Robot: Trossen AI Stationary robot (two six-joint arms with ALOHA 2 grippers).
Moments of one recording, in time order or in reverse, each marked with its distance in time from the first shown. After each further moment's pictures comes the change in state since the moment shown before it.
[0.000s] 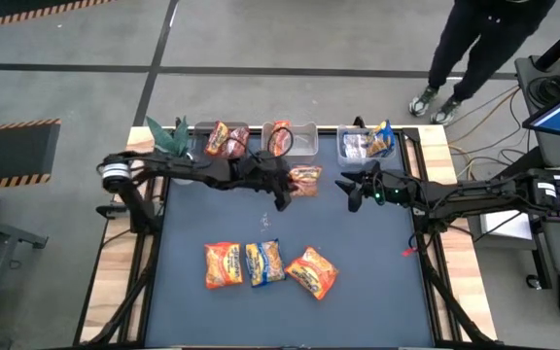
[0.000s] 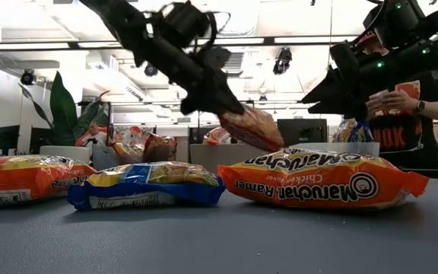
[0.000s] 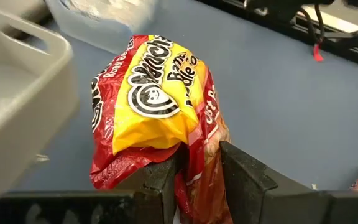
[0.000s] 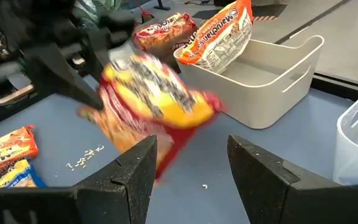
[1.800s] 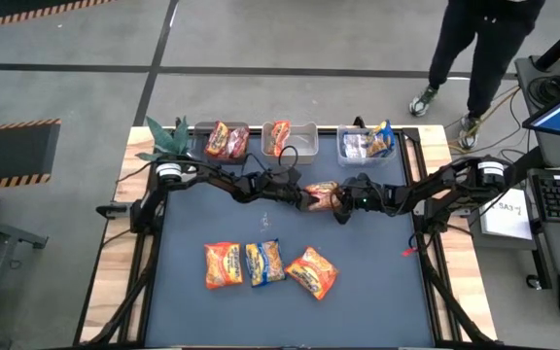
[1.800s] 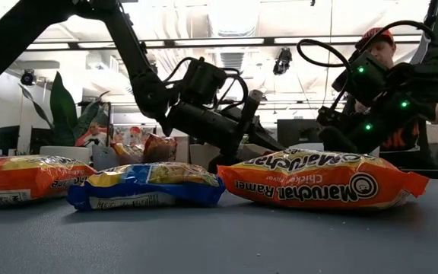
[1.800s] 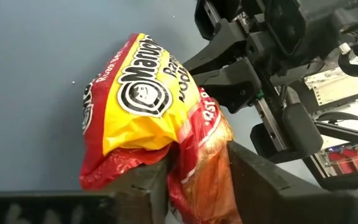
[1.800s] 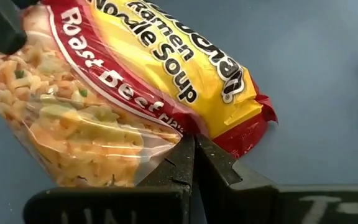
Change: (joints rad) left arm 0.005 0.439 0.012 0.631 0.173 -0.599; right arm -0.001 0.626 -0.001 0.183 0.003 -0.058
